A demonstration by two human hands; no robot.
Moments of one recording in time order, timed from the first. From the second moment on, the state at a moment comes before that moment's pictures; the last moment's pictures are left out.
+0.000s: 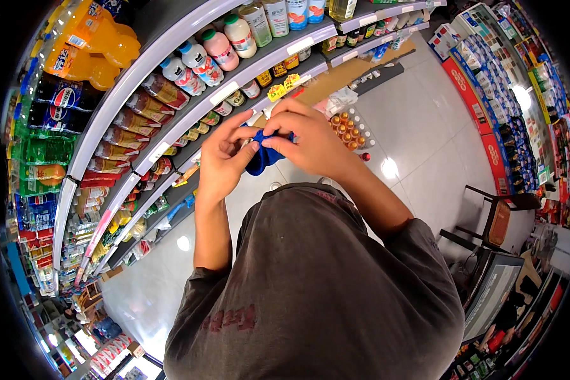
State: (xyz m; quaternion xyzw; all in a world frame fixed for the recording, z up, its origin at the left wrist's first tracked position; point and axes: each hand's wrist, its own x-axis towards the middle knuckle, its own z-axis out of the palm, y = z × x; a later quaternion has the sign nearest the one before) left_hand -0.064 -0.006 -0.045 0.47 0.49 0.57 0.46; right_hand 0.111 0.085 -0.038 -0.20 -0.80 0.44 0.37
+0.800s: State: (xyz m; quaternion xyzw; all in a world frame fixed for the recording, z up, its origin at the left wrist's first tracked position) left_hand -0.084 -0.022 -0.057 0.61 0.52 0.53 0.27; right_hand 0.122 0.079 -0.026 -0.31 -0.67 0.63 0.24
